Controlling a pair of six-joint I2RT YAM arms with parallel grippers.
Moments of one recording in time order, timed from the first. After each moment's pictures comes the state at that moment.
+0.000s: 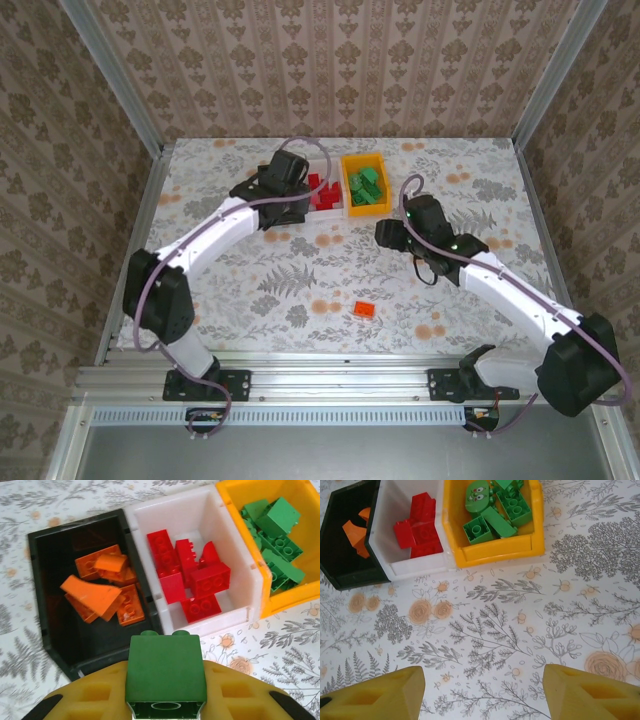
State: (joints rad) left arm -0.62 1.70 1.43 -0.56 -0.20 -0.27; right arm 0.48 1.20 0.88 -0.41 0.10 0.51
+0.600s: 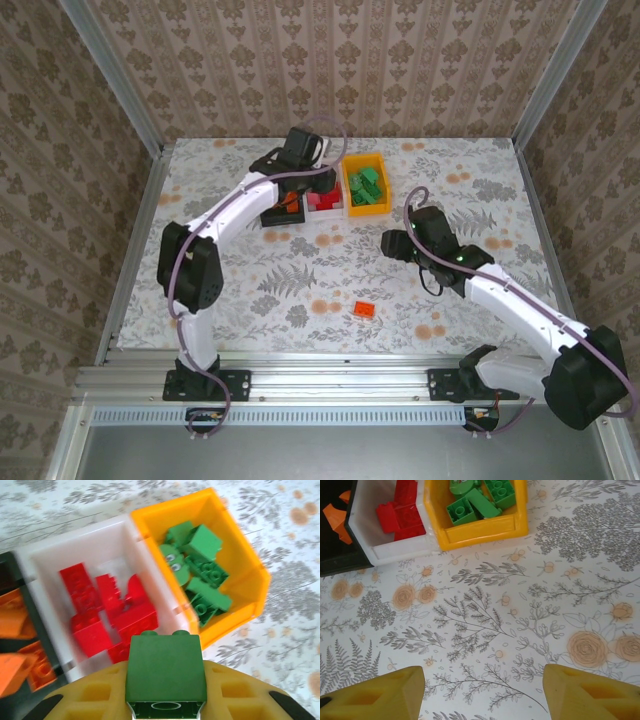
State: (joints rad) left arm -0.60 1.96 1.76 -0.58 0.09 -0.25; right arm 0.47 1.13 0.79 -0.41 0.13 0.50
